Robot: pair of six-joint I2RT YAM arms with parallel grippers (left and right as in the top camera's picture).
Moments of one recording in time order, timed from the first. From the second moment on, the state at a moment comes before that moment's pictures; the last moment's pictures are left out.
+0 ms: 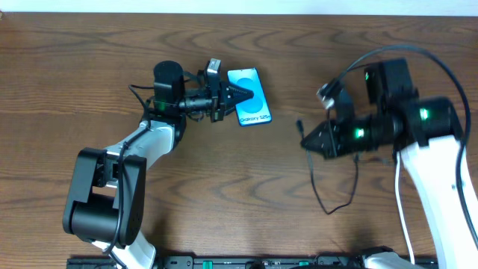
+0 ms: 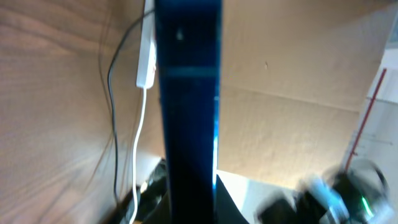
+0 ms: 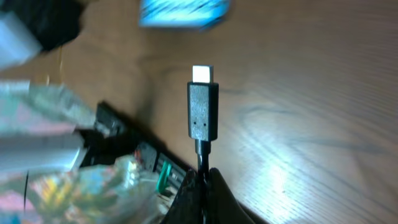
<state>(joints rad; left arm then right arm) -0.21 1.81 0.93 0.64 1.17 -1.48 0.22 1.34 1.42 -1.34 -0.69 0.01</state>
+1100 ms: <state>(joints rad) -0.23 1.81 0.93 0.83 1.12 -1.48 0.48 1.23 1.03 -0.74 -0.50 0.37</state>
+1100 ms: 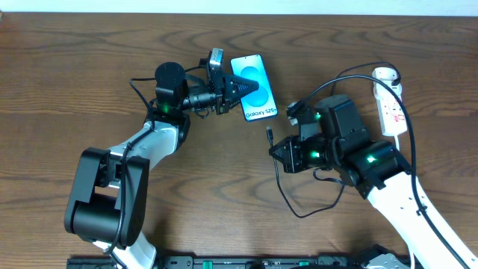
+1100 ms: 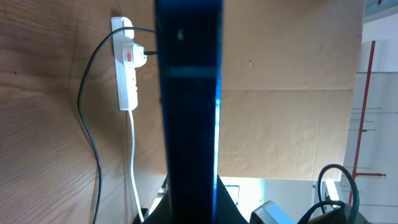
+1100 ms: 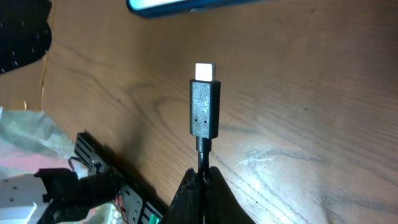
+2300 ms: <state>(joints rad) -0.23 1.81 0.93 0.83 1.17 -1.35 0.57 1.25 1.03 -0.69 -0.39 0.35</state>
